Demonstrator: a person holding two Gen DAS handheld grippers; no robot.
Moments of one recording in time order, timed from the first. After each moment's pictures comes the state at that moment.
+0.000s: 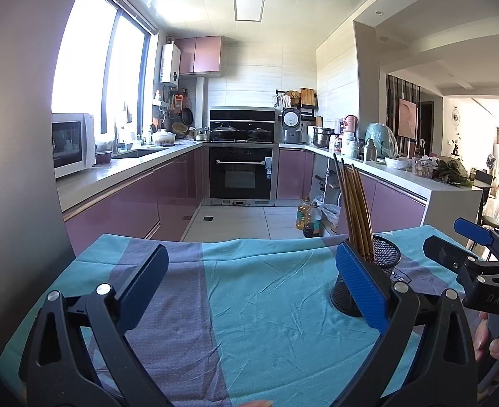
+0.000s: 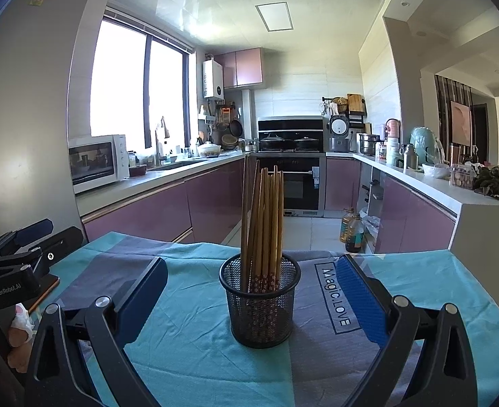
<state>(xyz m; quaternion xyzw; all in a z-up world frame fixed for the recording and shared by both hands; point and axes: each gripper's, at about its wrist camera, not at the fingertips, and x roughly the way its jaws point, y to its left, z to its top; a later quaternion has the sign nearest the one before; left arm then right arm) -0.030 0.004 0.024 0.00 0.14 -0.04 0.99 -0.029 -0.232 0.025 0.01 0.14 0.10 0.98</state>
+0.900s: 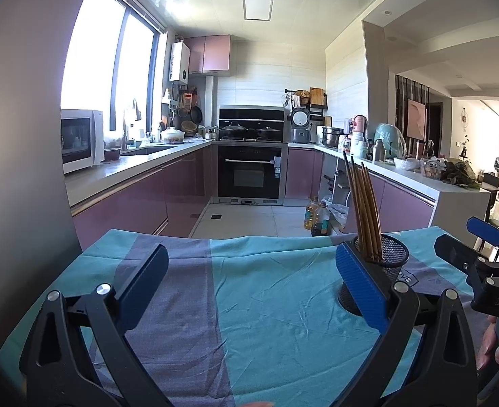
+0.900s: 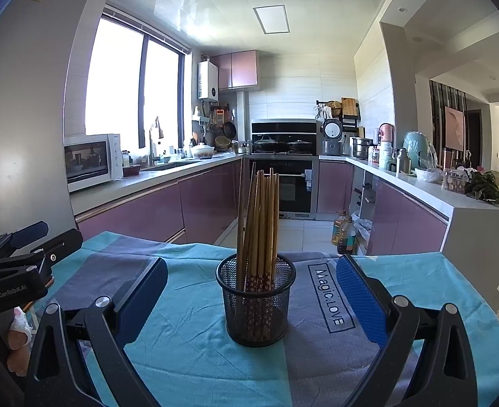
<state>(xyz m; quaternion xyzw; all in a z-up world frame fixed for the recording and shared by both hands) -0.033 0.006 0.020 -0.01 0.14 -0.02 0.99 -0.035 -0.227 0.024 0.00 0.14 0.08 0.99</state>
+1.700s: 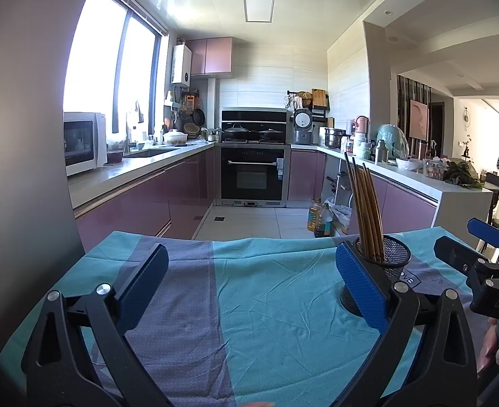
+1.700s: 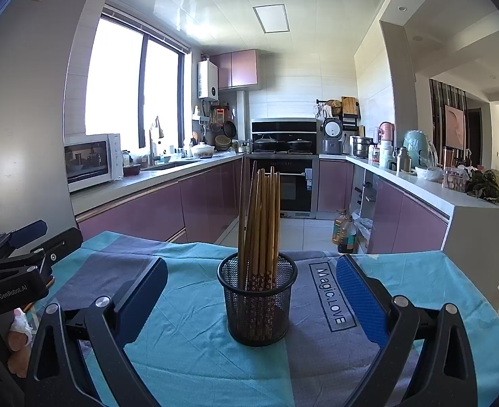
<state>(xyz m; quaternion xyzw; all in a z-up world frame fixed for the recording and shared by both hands) -0.037 0.008 0.021 -0.01 0.14 -0.02 0.99 -0.032 -0.228 0.023 0.00 0.14 0.08 0.99</state>
